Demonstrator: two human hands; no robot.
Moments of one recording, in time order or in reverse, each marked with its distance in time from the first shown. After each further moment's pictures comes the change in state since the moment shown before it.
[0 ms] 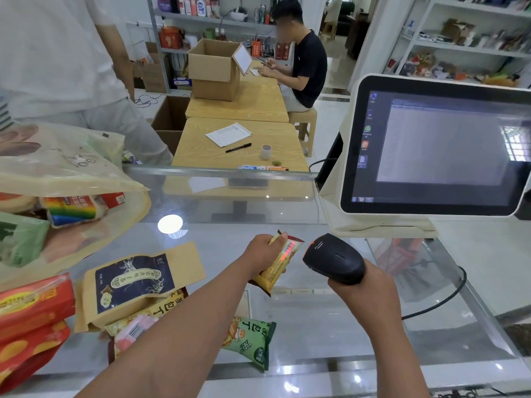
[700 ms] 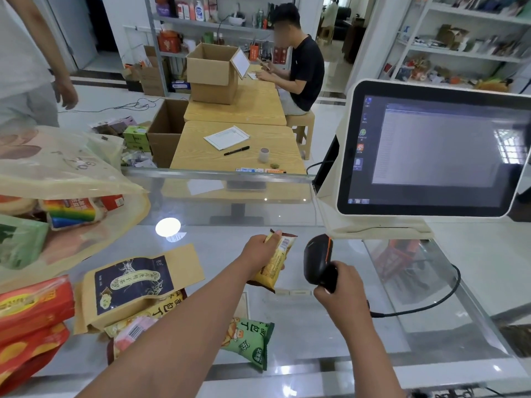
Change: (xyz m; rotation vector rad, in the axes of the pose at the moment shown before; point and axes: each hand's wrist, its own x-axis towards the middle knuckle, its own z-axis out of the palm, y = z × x) left_hand 0.000 0.003 -0.001 -0.141 0.034 -0.048; right_hand 0.010 0.024 0.046 -0.063 -0.123 -0.057
